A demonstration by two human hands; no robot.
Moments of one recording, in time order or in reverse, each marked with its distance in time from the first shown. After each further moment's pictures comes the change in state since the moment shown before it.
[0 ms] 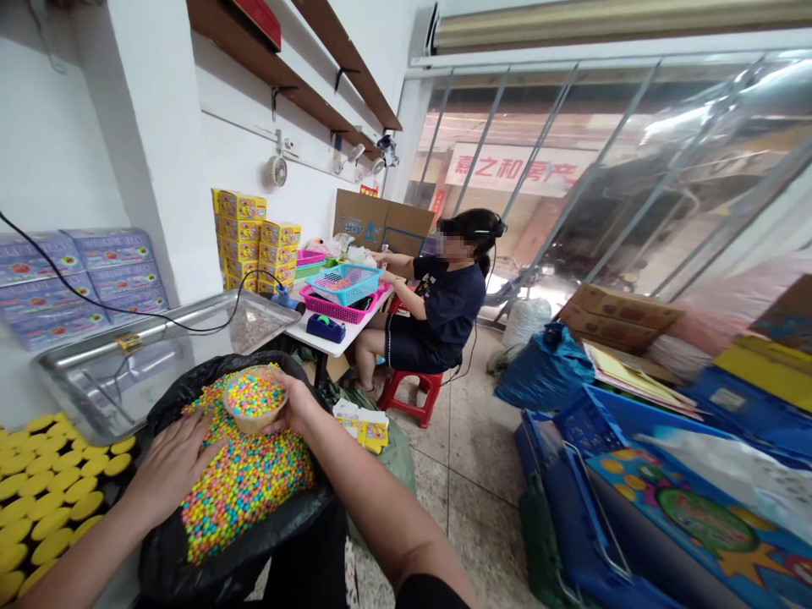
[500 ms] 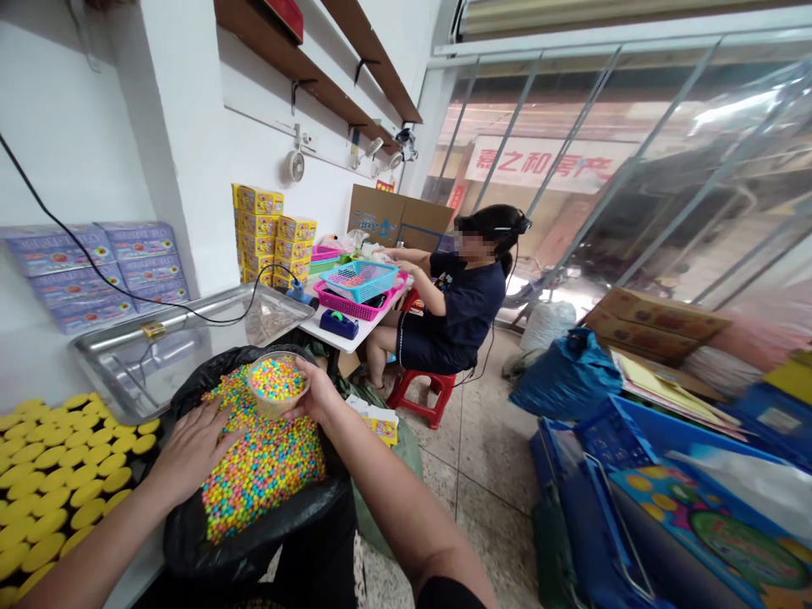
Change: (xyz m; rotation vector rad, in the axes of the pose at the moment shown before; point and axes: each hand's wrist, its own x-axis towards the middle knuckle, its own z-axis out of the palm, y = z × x) left_hand 0.000 0.008 -0.011 0.043 -0.045 0.003; right_hand -0.015 -0.015 -0.004 -0.008 -0.011 -0.008
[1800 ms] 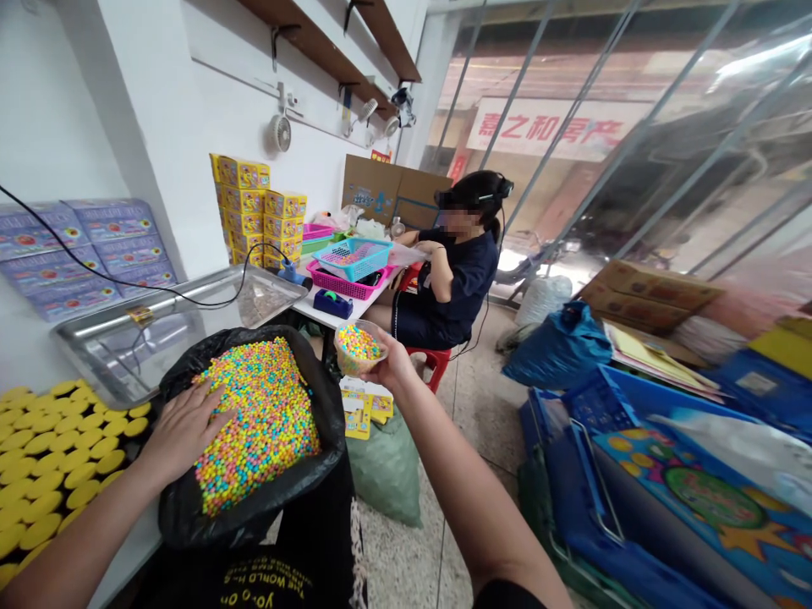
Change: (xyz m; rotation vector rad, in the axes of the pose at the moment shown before) left_hand 0.002 0.002 -0.015 0.101 -0.135 -0.009; right_hand -0.078 -0.042 -0.113 0.123 0.417 -0.108
